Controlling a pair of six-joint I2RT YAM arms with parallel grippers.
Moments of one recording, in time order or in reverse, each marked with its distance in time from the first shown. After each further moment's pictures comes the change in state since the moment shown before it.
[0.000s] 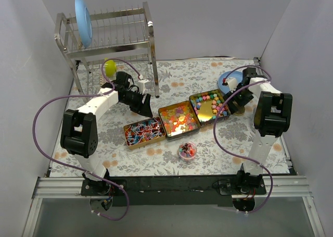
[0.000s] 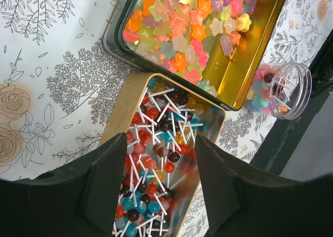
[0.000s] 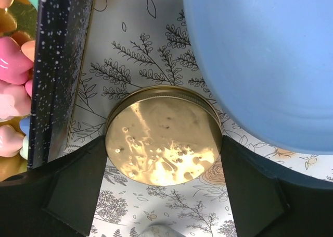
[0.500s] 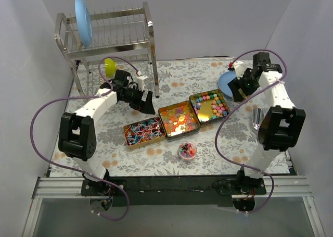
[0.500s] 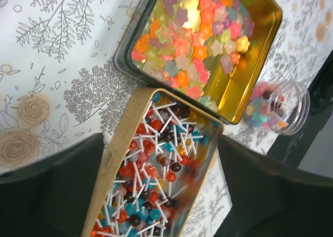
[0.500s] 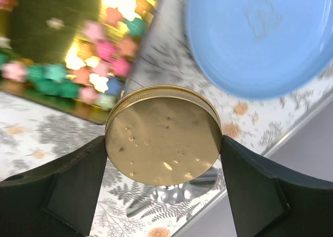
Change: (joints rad) left arm -0.002 -0.031 0.000 0.063 -0.028 -0.058; right arm -0.017 -0.215 0.127 -0.196 -0.077 0.010
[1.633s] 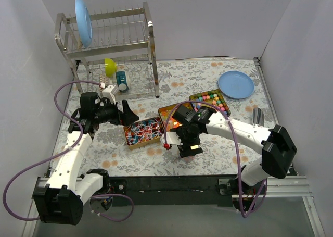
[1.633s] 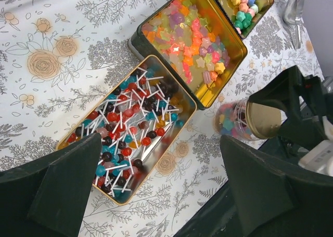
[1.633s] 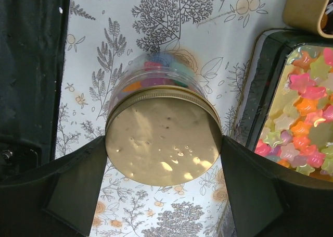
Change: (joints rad) left arm 0.195 -0.723 -0.448 0.135 -0.034 -0.290; right arm 1.066 -0.305 -0.432 -0.060 -0.024 -0.204
